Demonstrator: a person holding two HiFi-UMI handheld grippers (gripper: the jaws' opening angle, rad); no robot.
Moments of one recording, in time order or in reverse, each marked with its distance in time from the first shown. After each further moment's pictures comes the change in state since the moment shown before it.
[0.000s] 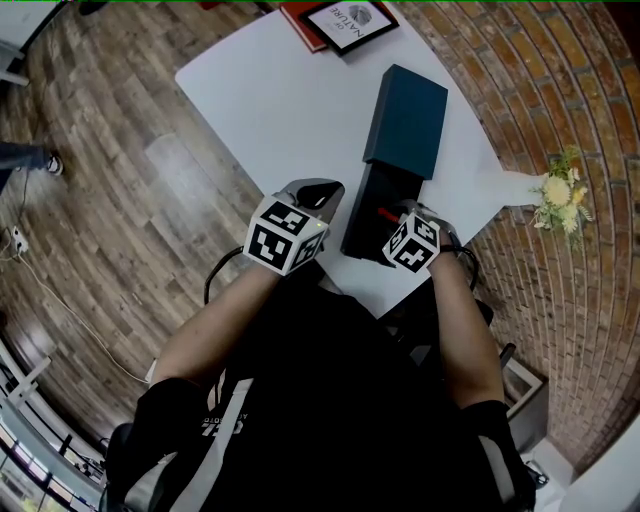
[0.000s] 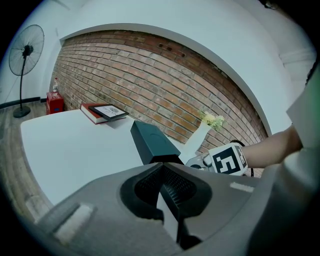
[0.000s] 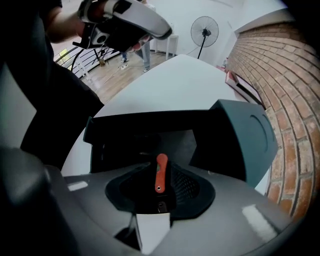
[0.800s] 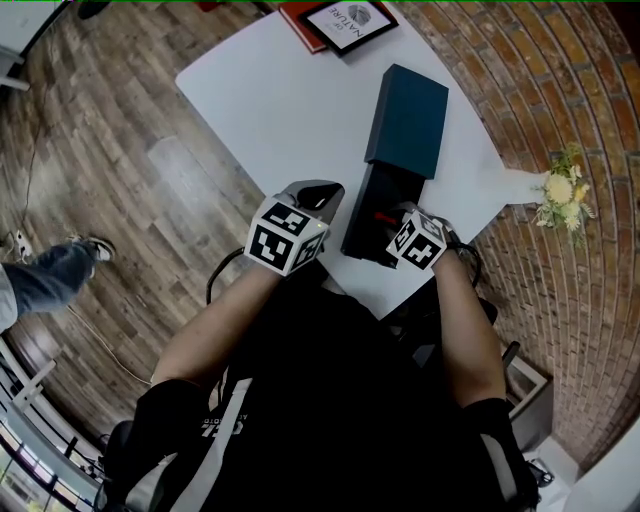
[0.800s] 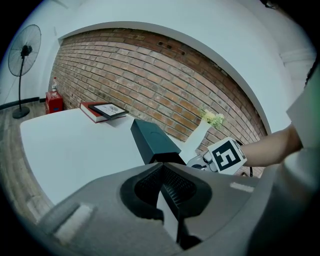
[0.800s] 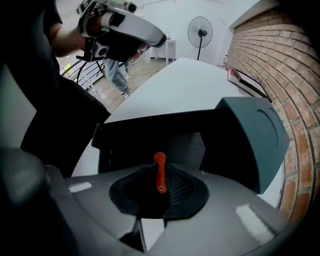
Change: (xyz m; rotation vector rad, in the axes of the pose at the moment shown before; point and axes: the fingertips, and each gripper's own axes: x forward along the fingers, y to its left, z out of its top) left arm -0.001 0.003 -0.004 0.005 0.021 -0.003; right arm -0.003 0.011 0.012 0.057 -0.078 0.105
